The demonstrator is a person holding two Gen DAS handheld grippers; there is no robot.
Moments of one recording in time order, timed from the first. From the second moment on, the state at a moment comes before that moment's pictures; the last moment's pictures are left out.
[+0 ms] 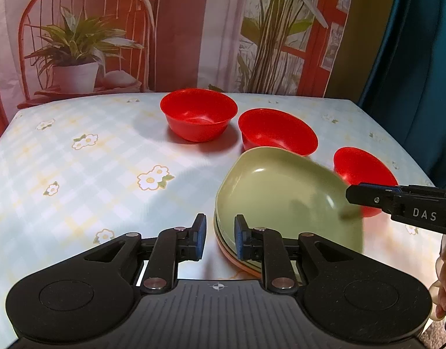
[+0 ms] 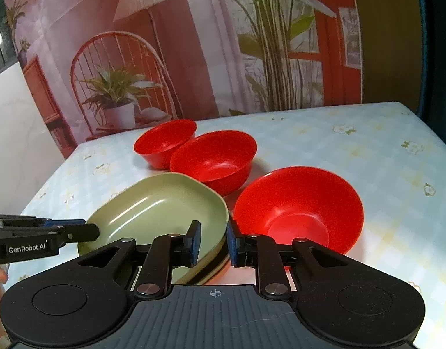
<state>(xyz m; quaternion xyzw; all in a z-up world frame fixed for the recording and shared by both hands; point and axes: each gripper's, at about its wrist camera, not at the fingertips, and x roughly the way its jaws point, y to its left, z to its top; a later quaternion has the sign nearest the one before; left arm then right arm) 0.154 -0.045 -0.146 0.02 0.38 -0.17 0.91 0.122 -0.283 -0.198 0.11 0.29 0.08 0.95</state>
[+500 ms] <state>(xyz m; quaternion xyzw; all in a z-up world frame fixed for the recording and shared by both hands) 0.152 -0.035 -0.139 0.00 0.35 -0.15 0.92 0.124 -0.279 -0.201 0.10 0.29 0.08 0.95</state>
